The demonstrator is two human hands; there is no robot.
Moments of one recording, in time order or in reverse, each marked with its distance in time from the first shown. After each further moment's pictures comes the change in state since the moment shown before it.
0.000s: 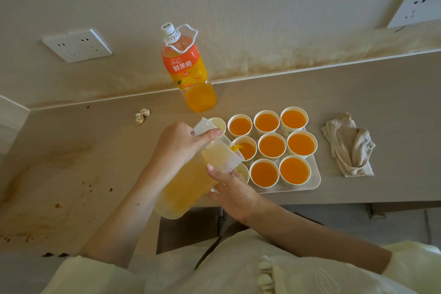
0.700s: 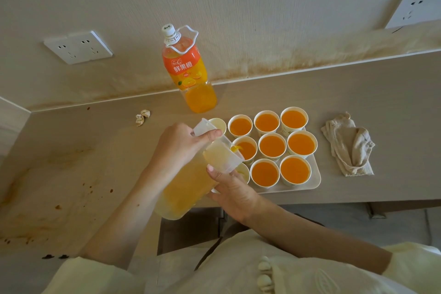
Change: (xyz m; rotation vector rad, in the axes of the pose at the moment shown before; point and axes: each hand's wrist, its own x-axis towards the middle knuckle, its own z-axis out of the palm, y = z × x) left_hand -0.002 -0.001 -0.001 0.008 -0.003 0.001; right_hand -0.001 0.001 0.003 -0.010 0.001 -0.008
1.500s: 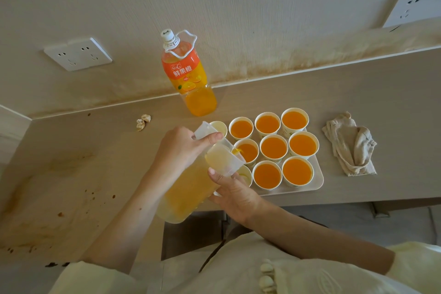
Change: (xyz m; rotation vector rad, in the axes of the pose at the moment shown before) left_hand 0.002 0.001 -0.002 0.009 -0.007 0.020; right_hand -0.002 -0.003 0.005 0.034 -0.007 -0.007
